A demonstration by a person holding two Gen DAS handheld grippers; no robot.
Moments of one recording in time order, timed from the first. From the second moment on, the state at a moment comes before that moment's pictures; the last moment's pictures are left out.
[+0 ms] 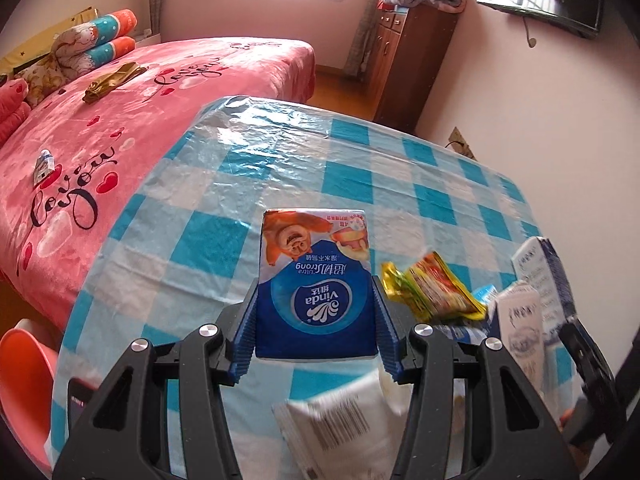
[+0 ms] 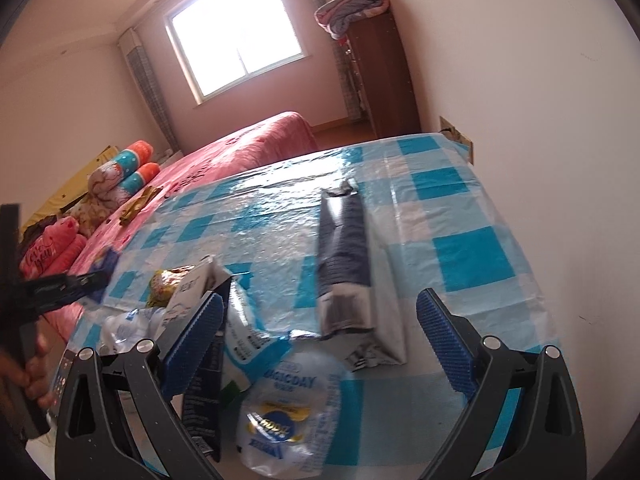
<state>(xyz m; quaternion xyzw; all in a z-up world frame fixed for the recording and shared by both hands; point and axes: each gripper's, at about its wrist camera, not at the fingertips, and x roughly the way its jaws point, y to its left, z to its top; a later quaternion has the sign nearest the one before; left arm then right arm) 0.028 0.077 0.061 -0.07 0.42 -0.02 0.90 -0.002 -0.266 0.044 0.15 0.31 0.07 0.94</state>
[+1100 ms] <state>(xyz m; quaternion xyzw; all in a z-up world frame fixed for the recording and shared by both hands) -0.063 0.119 0.053 -0.10 0.43 -0.06 0.90 0.026 -0.265 0.039 0.09 0.34 0.01 0.94</state>
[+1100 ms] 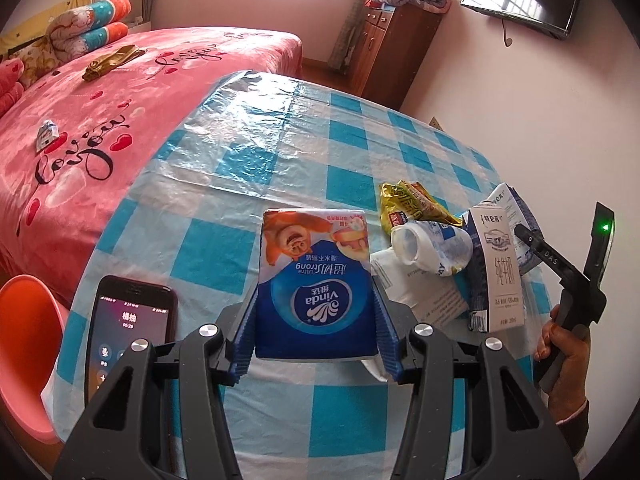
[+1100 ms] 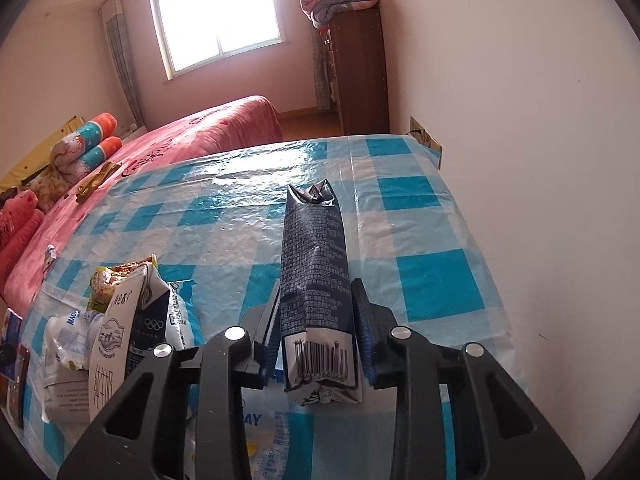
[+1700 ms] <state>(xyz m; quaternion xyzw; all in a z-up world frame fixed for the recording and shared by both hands) -0.088 0.144 0.067 -0.11 0.40 -0.08 0.91 -0.023 -0.267 0.083 0.12 0.29 0.02 0.95</state>
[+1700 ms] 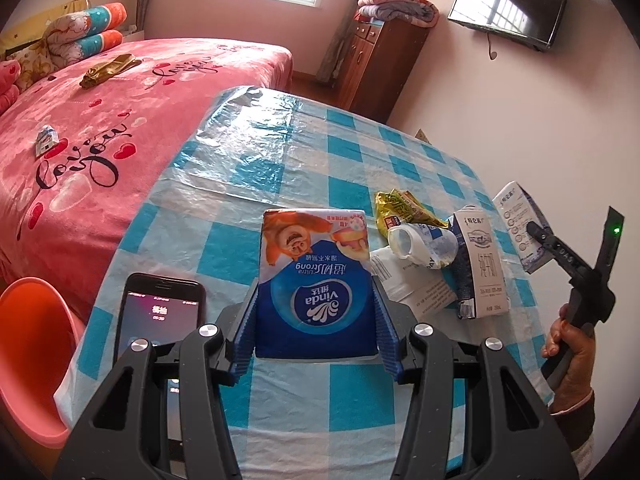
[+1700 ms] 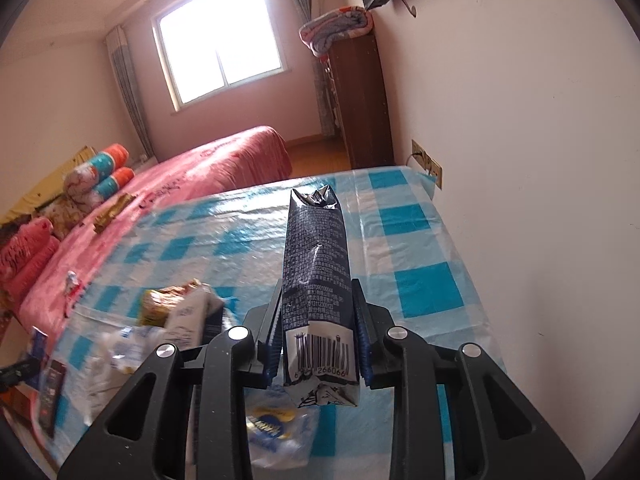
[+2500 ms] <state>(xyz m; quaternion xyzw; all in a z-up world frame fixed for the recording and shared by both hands) -0.174 0.285 0.085 -0.15 0.35 0.03 0.92 -0.075 -0.028 0.173 0.09 0.31 0.36 0.88</state>
